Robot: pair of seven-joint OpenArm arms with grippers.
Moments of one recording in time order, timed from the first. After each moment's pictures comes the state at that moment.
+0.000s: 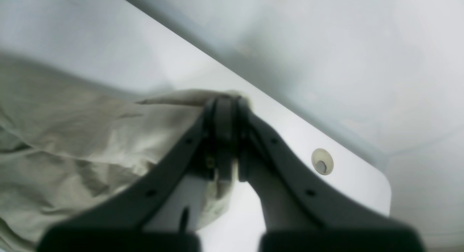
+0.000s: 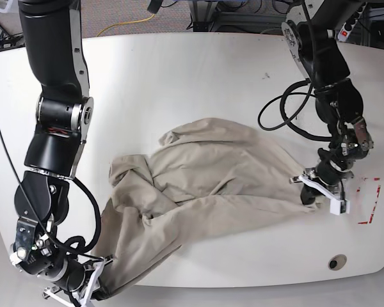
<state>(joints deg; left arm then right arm) -18.0 -6.6 -24.4 81.5 -18.7 -26.6 45.9 51.9 12.3 7.0 72.3 10.0 41.5 -58.6</state>
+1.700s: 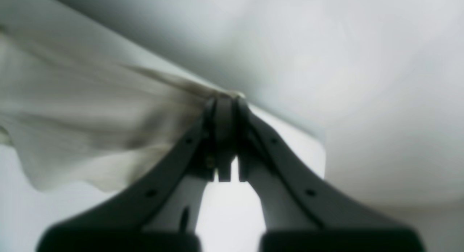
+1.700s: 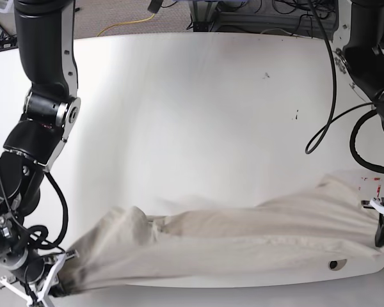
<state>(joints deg) -25.0 -23.4 -27.5 107.3 -28.3 -29.6 68.8 49.0 17.1 12.9 88.7 14.8 41.5 -72.1</state>
